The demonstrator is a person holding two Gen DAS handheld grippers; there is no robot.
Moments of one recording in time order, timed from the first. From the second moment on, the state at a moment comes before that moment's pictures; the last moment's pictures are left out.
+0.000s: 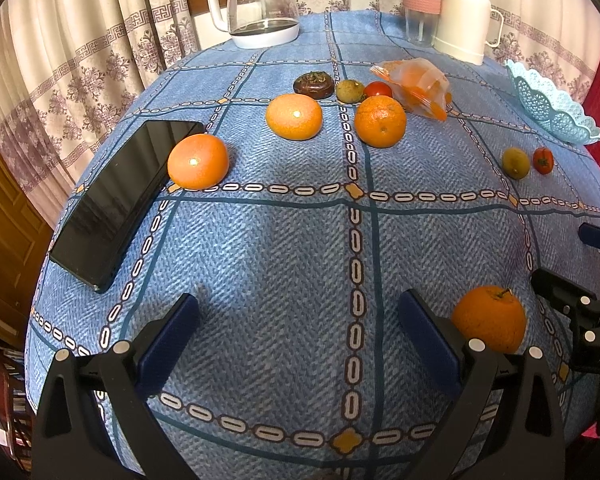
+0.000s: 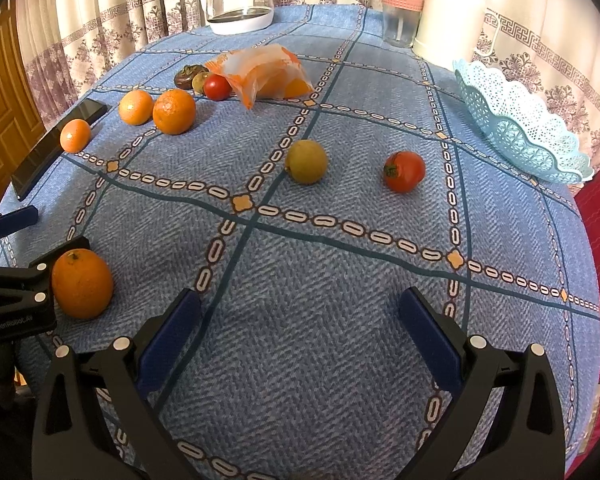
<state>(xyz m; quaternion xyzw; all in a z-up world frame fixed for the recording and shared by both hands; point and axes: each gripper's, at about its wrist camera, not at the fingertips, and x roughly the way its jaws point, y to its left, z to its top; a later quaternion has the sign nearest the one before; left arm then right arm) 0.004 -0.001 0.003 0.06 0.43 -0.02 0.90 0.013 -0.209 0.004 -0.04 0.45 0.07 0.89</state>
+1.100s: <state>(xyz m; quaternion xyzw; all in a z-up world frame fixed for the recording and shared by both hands) 0.003 0.001 0.007 0.05 0.44 -0.04 0.90 0.010 -0.215 0.009 -0.02 0.44 0.09 0.89</state>
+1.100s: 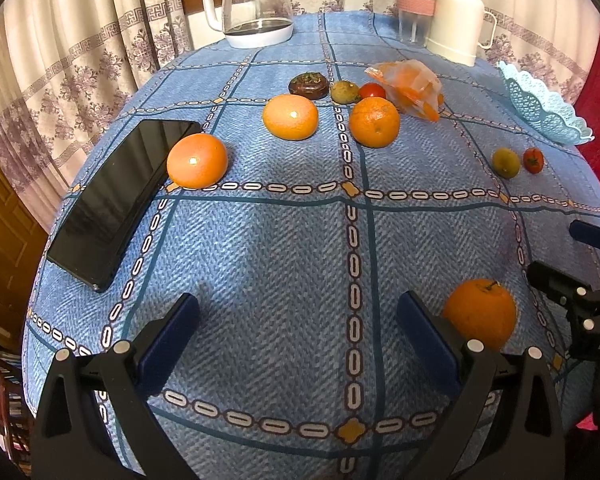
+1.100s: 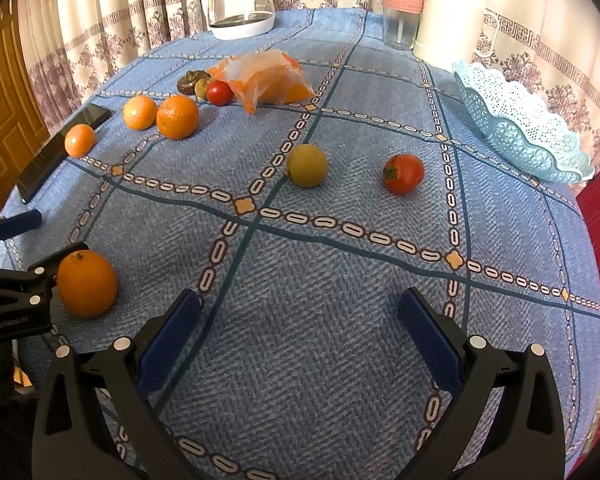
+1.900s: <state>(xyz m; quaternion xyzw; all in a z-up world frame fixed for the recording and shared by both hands) 0.005 0.050 0.041 0.00 0.38 -0.01 0.93 -0.005 -0.173 0.038 0.02 0.40 0.27 0.88</state>
